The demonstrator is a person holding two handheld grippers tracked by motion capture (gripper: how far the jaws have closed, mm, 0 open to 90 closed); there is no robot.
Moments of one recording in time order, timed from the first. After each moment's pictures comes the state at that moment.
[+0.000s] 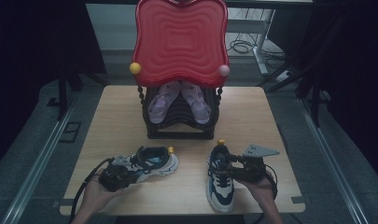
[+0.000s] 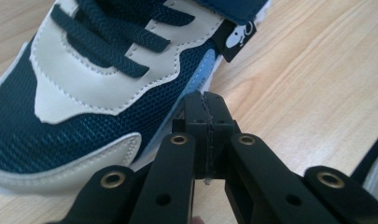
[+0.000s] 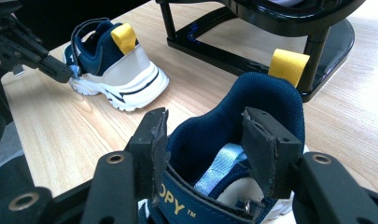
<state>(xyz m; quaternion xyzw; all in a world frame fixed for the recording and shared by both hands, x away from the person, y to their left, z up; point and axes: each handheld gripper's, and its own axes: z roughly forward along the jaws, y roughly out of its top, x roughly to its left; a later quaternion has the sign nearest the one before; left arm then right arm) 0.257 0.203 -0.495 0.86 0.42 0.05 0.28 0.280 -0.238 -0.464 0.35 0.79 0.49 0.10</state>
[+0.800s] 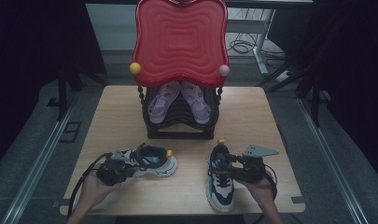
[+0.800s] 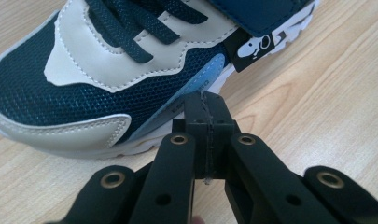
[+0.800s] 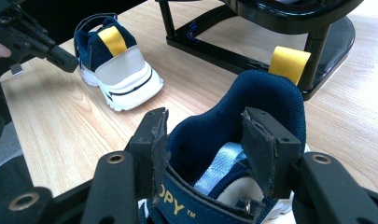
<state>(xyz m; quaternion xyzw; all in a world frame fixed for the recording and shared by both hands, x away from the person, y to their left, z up) 0.272 0.211 -0.493 0.86 0.43 0.07 0.27 0.281 -0.237 -0.465 0.35 0.79 0.49 0.10</state>
